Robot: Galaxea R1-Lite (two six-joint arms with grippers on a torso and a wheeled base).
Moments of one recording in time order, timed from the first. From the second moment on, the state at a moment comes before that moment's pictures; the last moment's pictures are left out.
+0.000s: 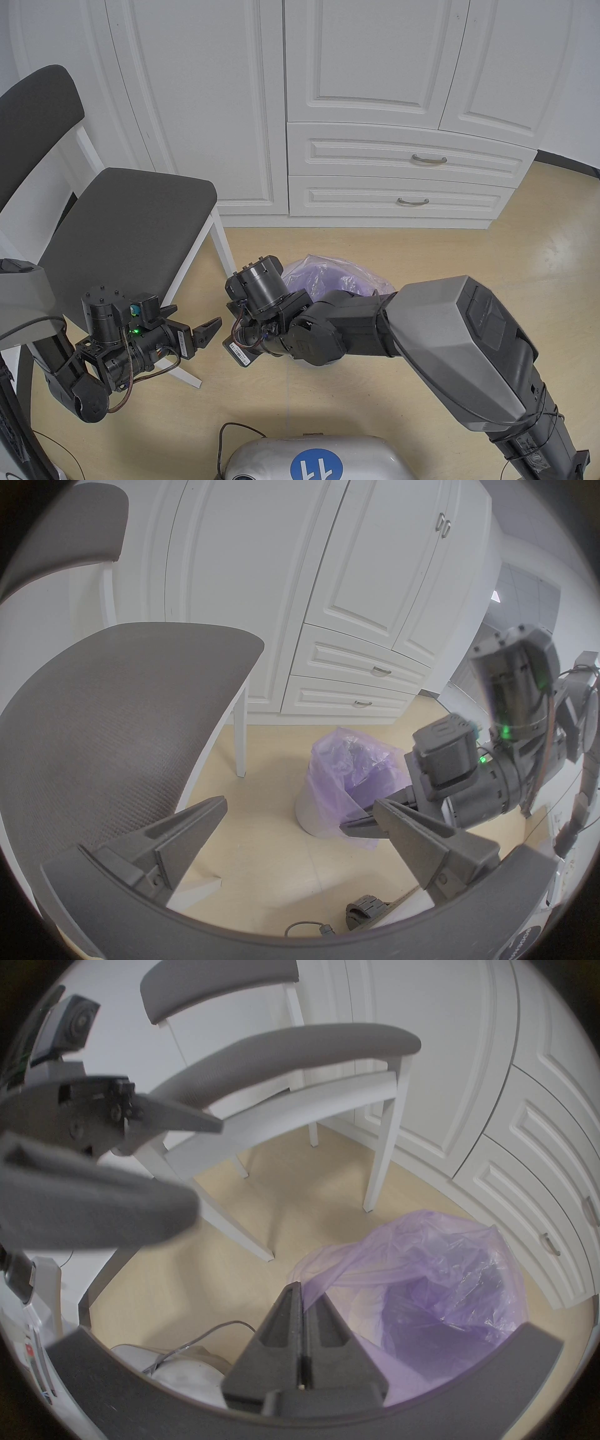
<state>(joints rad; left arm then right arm) -0.27 1.98 -0.35 -1.35 -0.15 -0.09 0.88 2.57 -2.00 0.10 -0.11 -0.13</state>
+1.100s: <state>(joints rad) -0.27 2.05 -0.34 -1.43 -0.15 -0.09 0.84 2.33 -1.78 0.15 -0.23 -0.04</state>
